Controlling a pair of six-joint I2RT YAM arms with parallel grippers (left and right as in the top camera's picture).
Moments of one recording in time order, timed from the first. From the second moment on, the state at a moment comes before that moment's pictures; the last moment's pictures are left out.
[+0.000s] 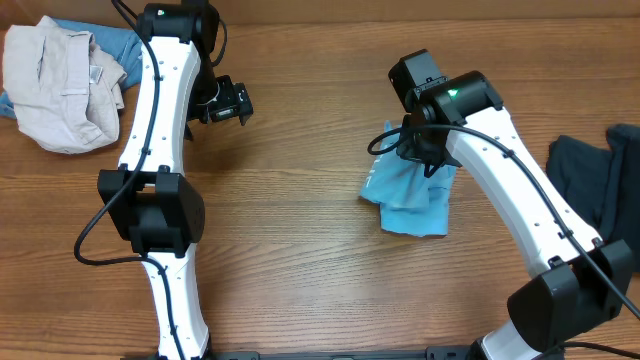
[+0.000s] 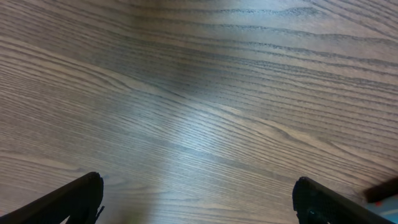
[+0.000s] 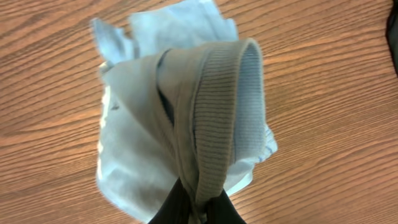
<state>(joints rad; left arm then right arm) -0.08 2.29 2.35 -1.68 0.00 -0.44 0.39 1.77 1.67 -1.33 0.25 0.65</state>
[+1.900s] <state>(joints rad) -0.08 2.29 2.35 -1.69 0.00 -0.41 -0.19 1.82 1.21 -0.86 -0.34 0.37</state>
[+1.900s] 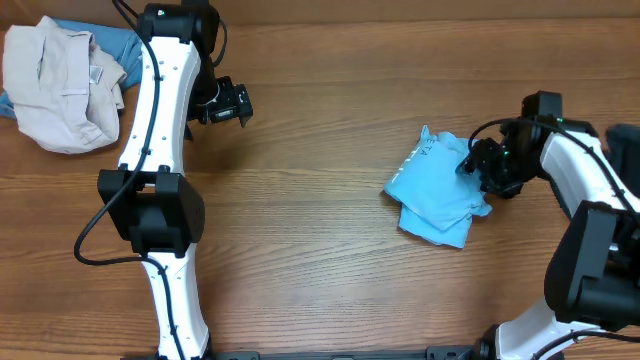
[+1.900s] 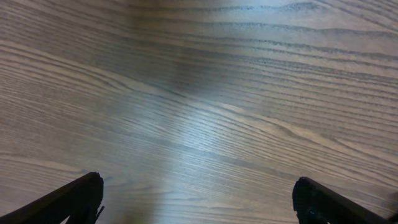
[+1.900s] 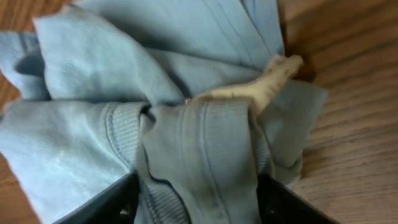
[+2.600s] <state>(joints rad) -0.08 2.29 2.35 -1.69 0.00 -0.41 -0.17 1.82 1.47 -1.50 -0.34 0.41</state>
